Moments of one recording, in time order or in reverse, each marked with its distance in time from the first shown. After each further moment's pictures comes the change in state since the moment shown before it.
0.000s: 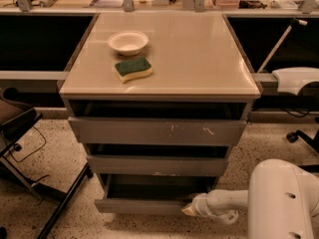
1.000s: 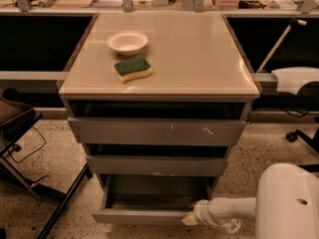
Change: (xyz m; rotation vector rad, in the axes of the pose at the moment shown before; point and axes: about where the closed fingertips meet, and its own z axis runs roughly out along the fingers) arm 0.012 0.017 -0.011 0.020 0.002 -0.003
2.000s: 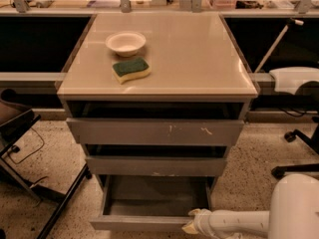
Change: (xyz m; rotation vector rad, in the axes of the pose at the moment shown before) arm 0.025 0.027 -0.012 0.034 -0.008 0.018
